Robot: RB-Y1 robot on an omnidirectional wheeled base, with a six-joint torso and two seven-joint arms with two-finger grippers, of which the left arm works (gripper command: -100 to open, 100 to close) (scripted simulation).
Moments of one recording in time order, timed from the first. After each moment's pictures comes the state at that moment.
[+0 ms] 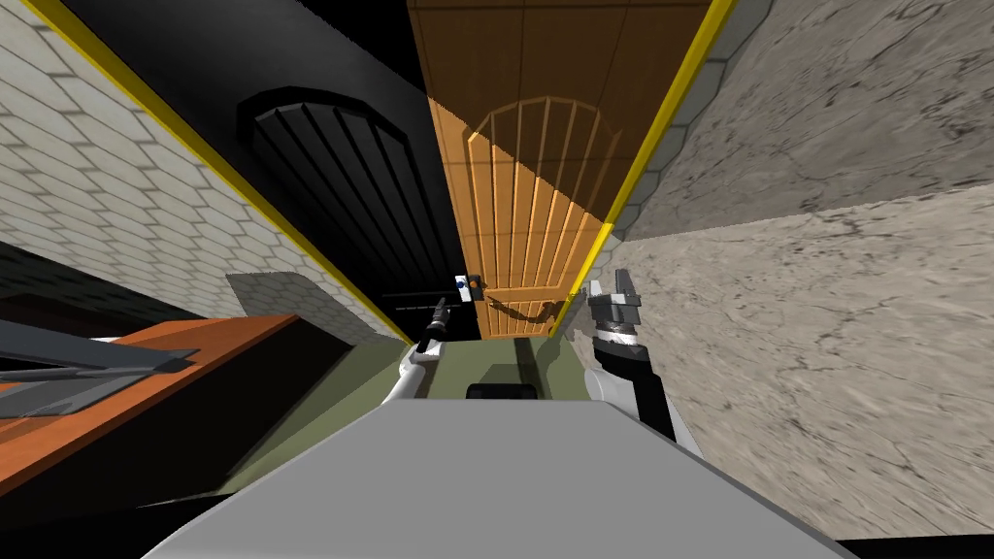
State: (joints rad) arm -0.11 0.19 0.08 -1.10 0.12 -0.33 0.05
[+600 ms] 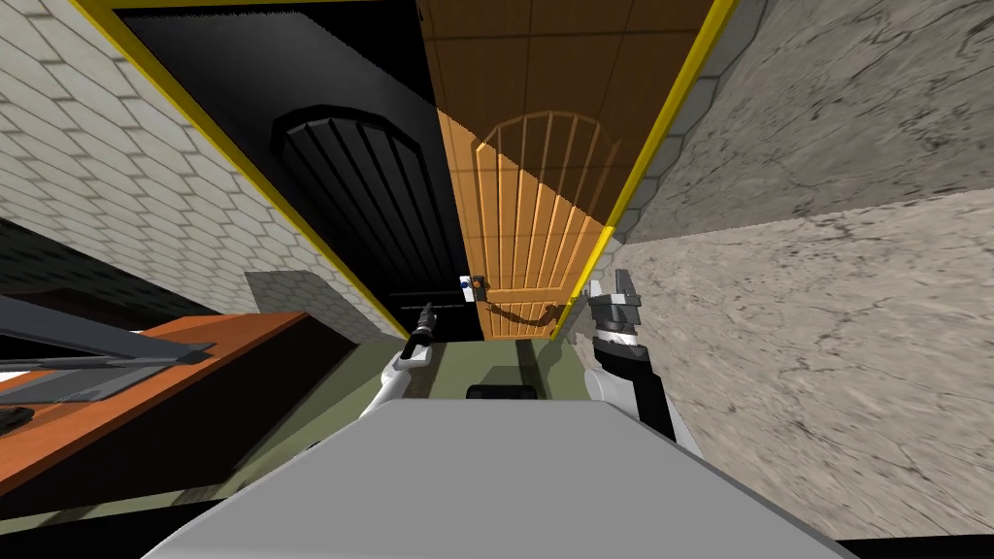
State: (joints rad) arm -0.08 0.26 0.16 -1.06 0.14 -0.33 0.07
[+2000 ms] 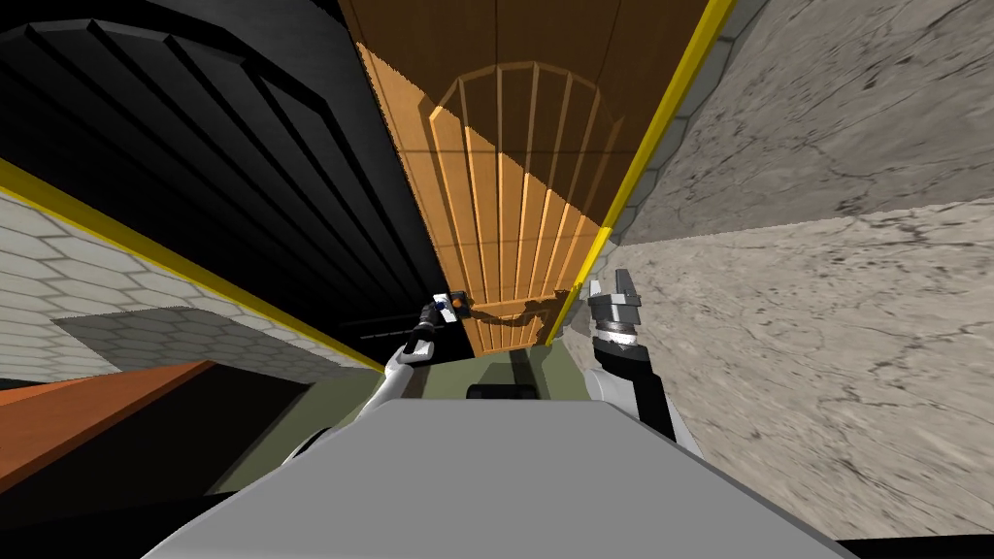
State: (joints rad) arm -0.13 0.28 0.13 -1.03 0.15 -0.37 0.10
